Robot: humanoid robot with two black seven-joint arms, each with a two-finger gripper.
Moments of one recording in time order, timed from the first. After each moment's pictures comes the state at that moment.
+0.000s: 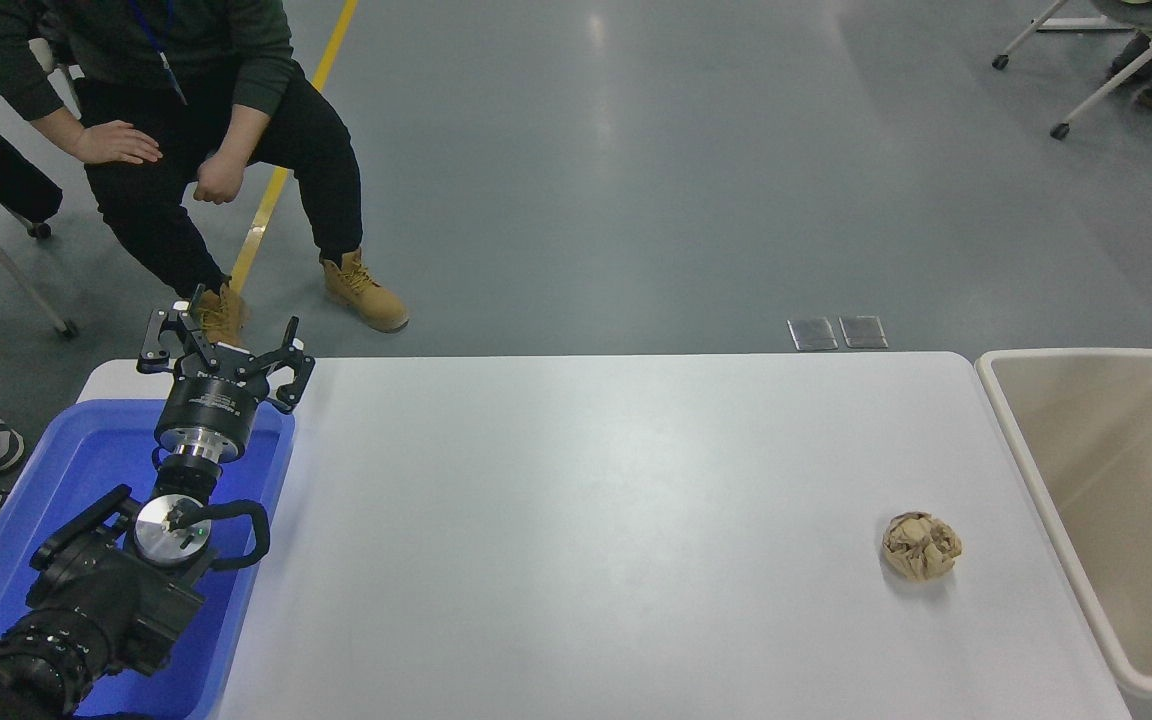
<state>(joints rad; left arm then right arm) -0.66 0.17 -0.94 -0.29 -0.24 -0.69 -0.32 1.26 -0.77 -0.84 0.55 0.00 -0.33 0.19</state>
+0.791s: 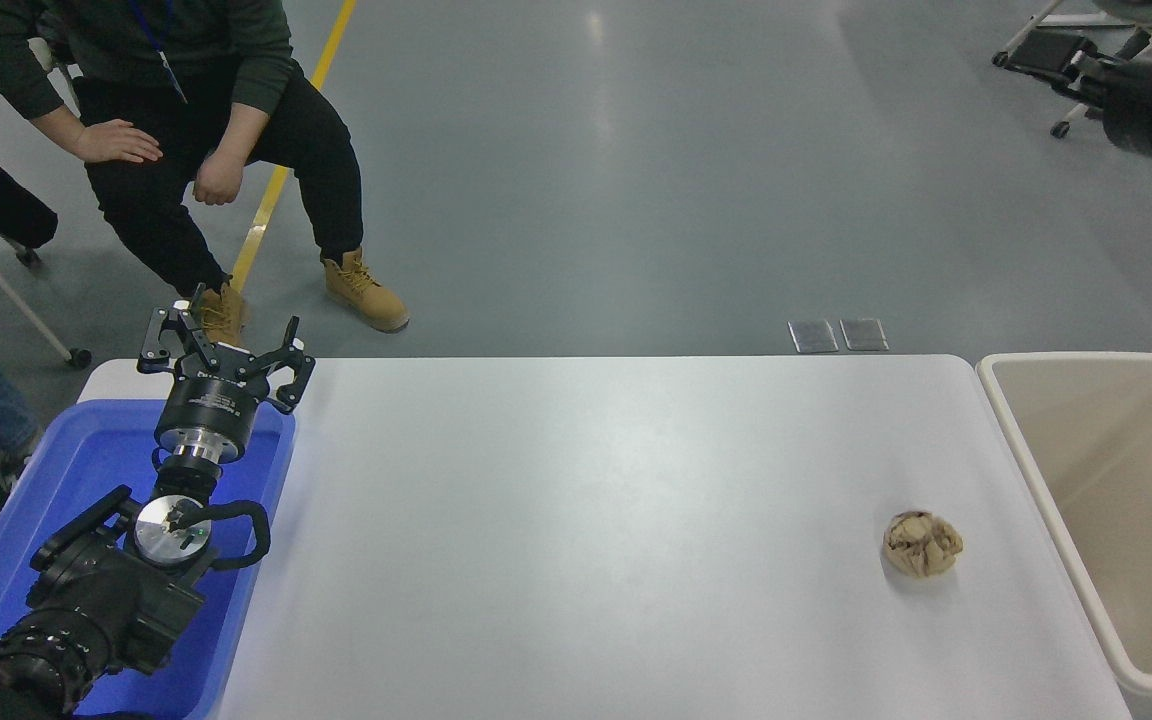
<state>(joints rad) -0.66 0.17 -0.94 -0.29 -0.24 -0.69 -0.32 1.85 -0.53 -1.12 0.80 -0.10 0.22 0.19</state>
